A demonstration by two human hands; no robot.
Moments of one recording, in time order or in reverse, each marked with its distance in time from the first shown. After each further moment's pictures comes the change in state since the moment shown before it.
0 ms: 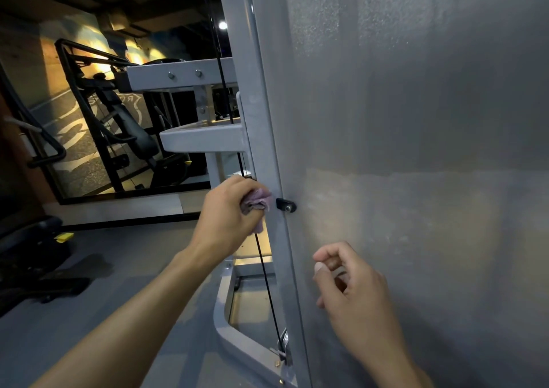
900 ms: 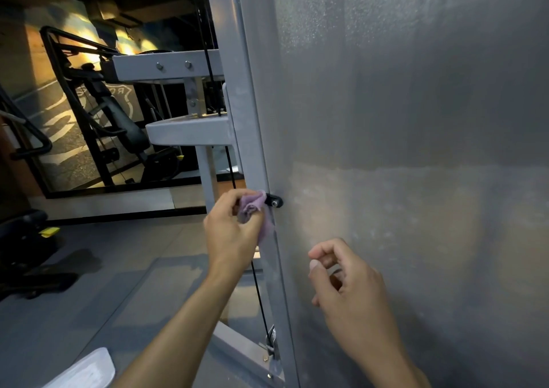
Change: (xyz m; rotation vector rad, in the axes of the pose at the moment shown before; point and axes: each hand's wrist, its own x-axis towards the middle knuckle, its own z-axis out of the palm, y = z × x) left_hand -0.028 0.011 0.059 -0.293 0.309 -0.296; right_hand -0.002 0.007 -0.013 -0.024 0.010 -0.002
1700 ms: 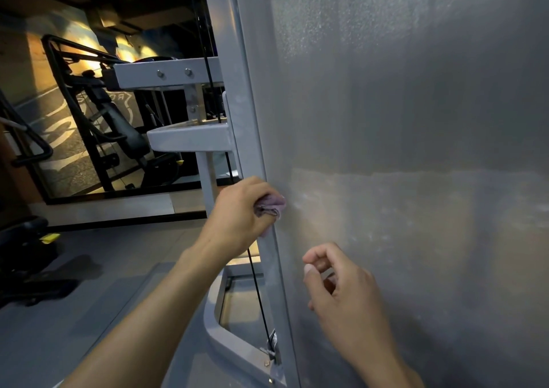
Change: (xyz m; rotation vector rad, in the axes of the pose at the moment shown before) left_hand 0.035 0.036 -0.021 0.347 -0.439 0.406; right_hand -0.001 -0.007 0.000 -0.038 -0.035 -0.023
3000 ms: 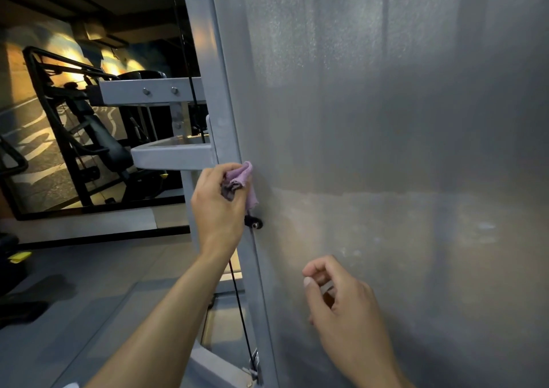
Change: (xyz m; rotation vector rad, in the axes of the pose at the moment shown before) left_hand 0.026 0.027 0.012 -0.280 0.588 -0.232; right_hand -0.006 -0.005 -0.033 -0.102 0.026 0.007
